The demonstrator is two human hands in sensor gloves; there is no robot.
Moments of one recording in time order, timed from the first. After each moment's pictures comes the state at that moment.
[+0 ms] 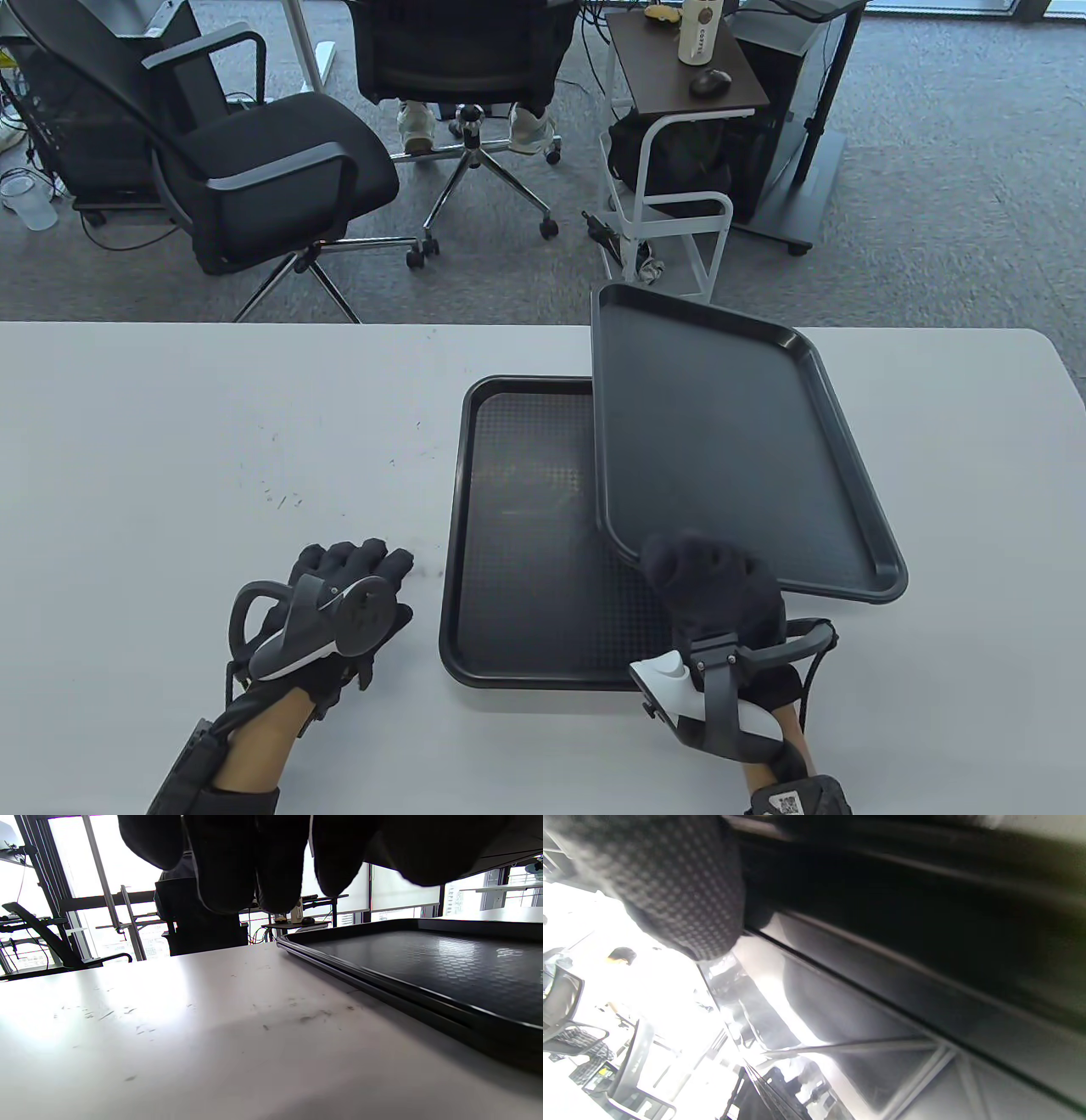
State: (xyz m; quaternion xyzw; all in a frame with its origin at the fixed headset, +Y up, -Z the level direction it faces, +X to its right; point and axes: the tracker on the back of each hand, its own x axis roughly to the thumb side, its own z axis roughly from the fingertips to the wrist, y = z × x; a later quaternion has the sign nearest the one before) left_hand -0.228 -0.689 -0.269 0.00 -0.15 -0.05 0.99; right_hand 0.103 -0.631 -0.208 -0.13 0.44 -0.87 0.16
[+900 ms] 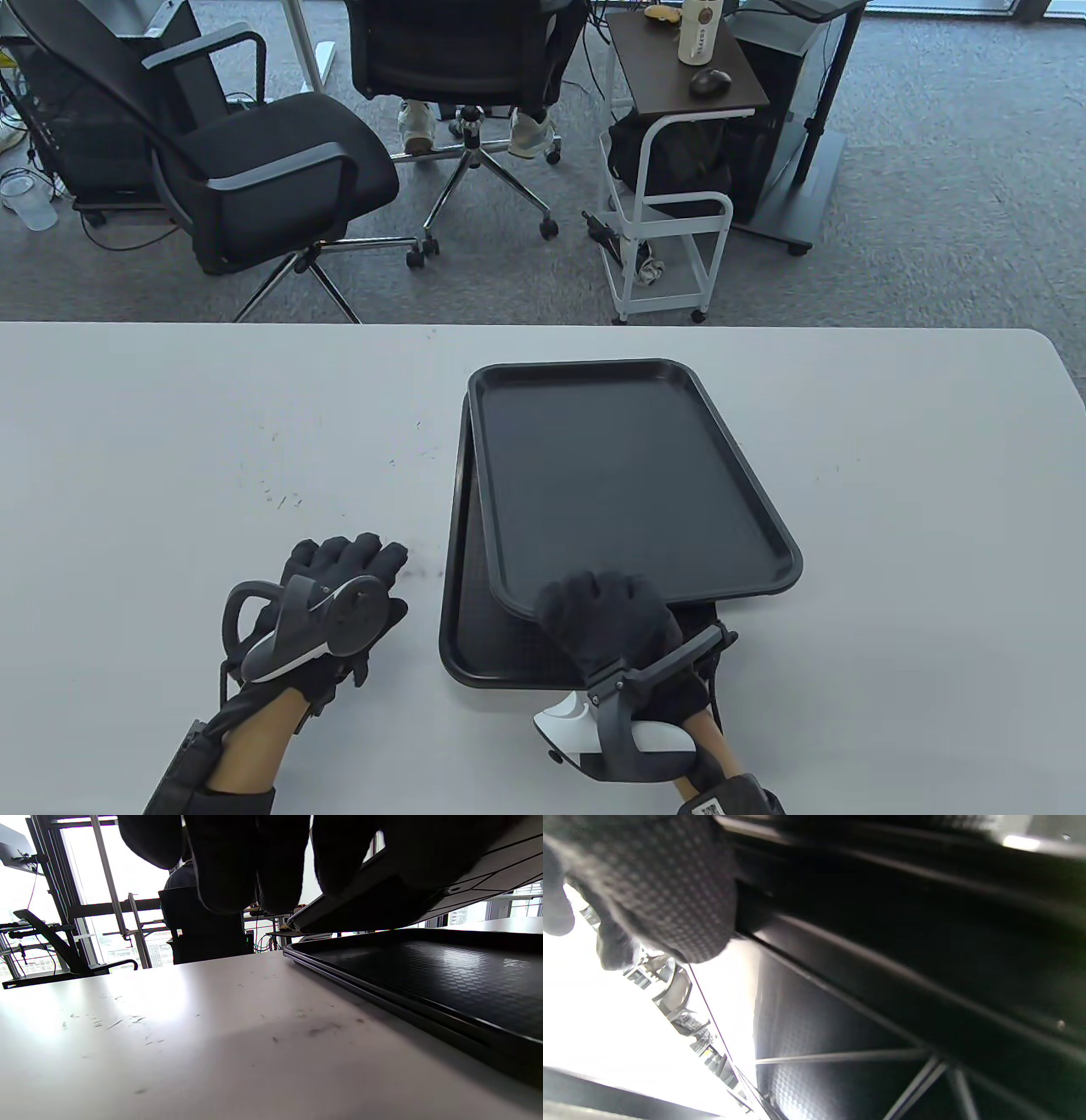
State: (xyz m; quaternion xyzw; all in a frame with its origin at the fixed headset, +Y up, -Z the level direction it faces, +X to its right) left_hand -0.233 -0.684 -0.269 0.01 -0.14 -0.04 0.99; right_hand 0.030 -0.666 -0.199 -0.27 0.40 -0.85 0.20
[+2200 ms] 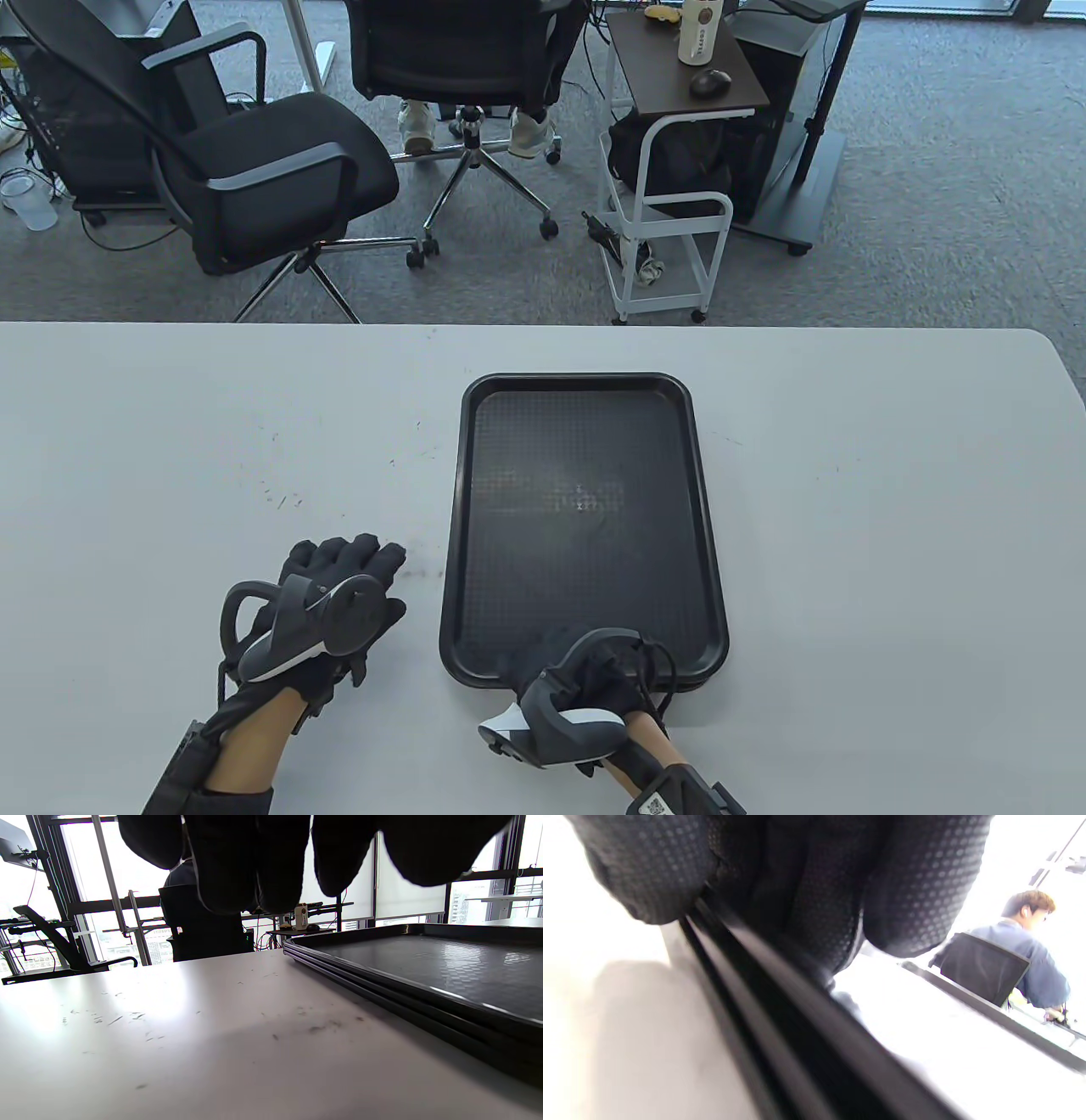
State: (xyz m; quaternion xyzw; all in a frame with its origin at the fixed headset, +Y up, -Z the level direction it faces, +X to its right) left_hand -0.235 -0.684 -0.270 0.00 -0.14 -0.04 0.99; right_hand -0.013 -0.744 -0.215 -0.39 0.09 -0.90 0.18
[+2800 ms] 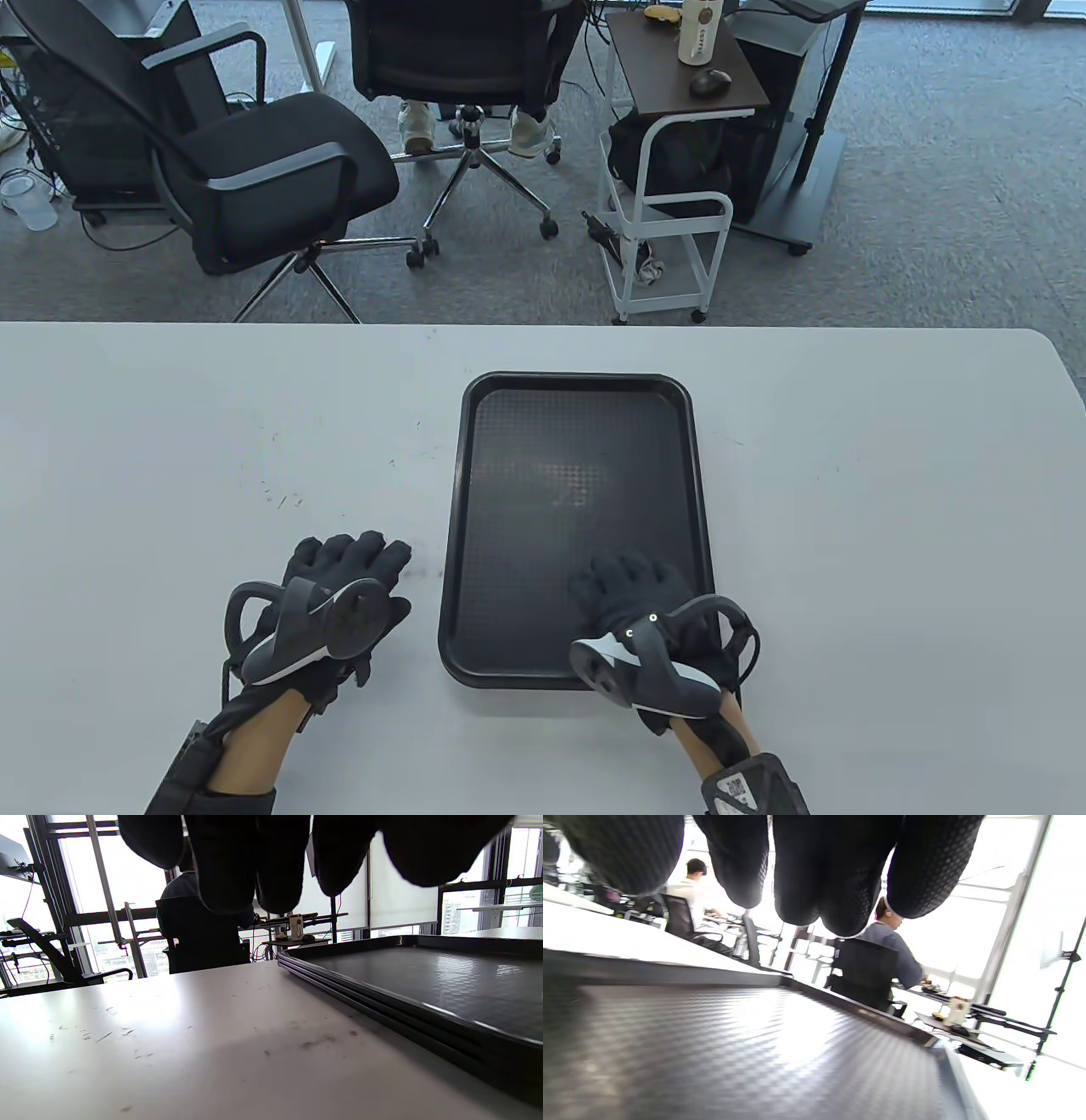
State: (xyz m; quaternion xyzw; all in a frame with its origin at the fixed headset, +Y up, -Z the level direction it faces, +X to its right) left_hand -0.230 -0.681 -0.267 0.03 -0.15 -0.04 0.99; right_hand 0.077 -0.682 -0.243 -0.21 0.16 -0.96 0.10
